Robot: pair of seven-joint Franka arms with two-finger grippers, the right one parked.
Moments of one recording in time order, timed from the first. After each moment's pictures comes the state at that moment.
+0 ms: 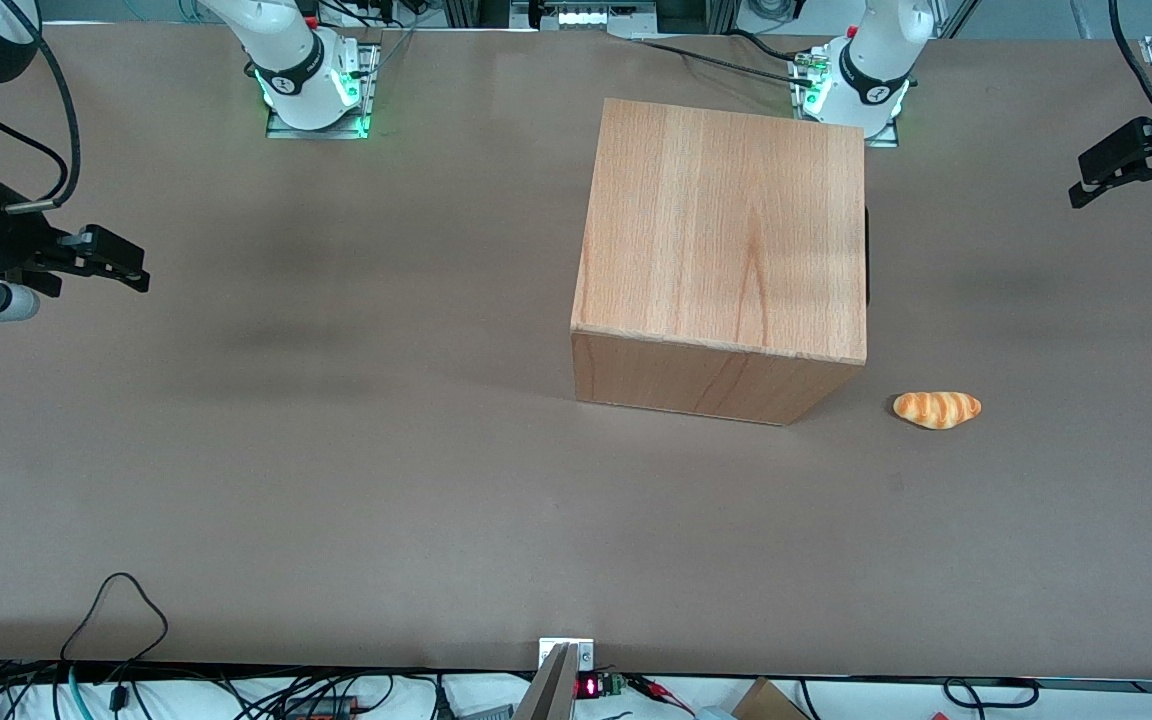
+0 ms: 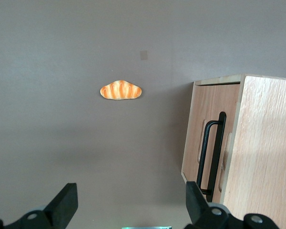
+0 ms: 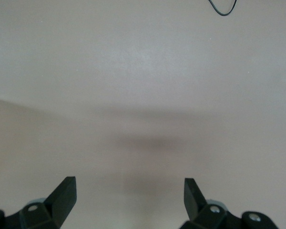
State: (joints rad) arm 0.02 -0.03 0.01 -1.49 -0.02 1.43 0.02
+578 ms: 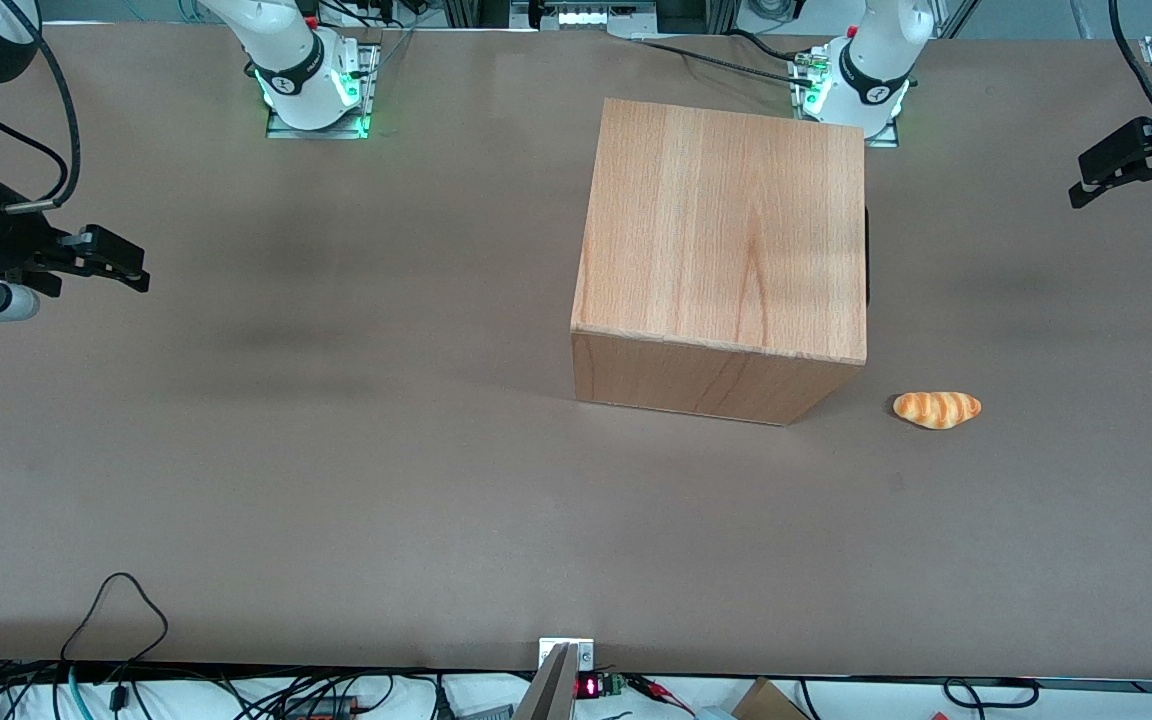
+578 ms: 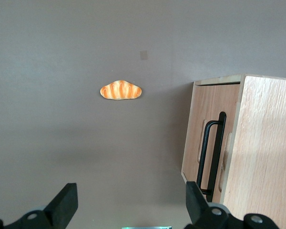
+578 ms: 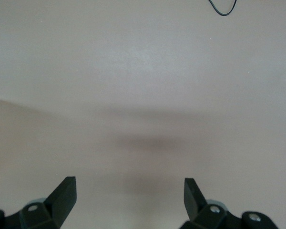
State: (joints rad) arm 0.02 -0.03 0.01 -1.49 -0.02 1.43 0.02
